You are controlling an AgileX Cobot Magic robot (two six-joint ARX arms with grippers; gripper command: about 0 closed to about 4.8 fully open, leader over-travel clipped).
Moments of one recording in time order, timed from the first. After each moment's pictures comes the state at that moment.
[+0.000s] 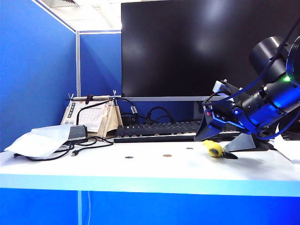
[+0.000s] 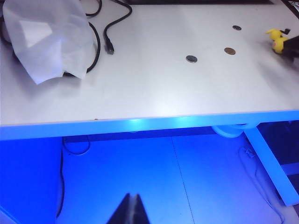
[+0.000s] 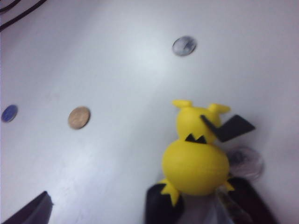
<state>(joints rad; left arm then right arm) -0.91 0.01 0.10 -0.52 -0.51 -0.35 0.26 1.73 0.72 0.39 -0.36 0.20</state>
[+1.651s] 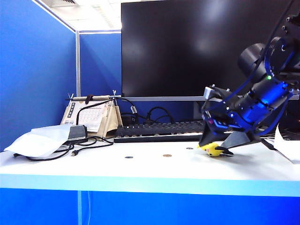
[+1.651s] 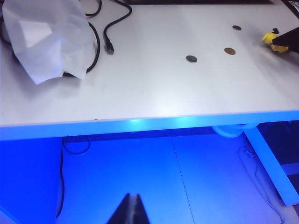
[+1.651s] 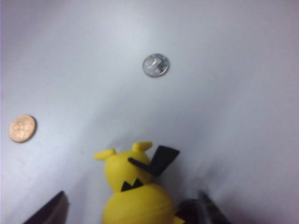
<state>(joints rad) -0.91 0.01 0.10 -0.52 -0.51 -0.35 0.23 1.83 0.94 0.17 -0.31 -0.03</state>
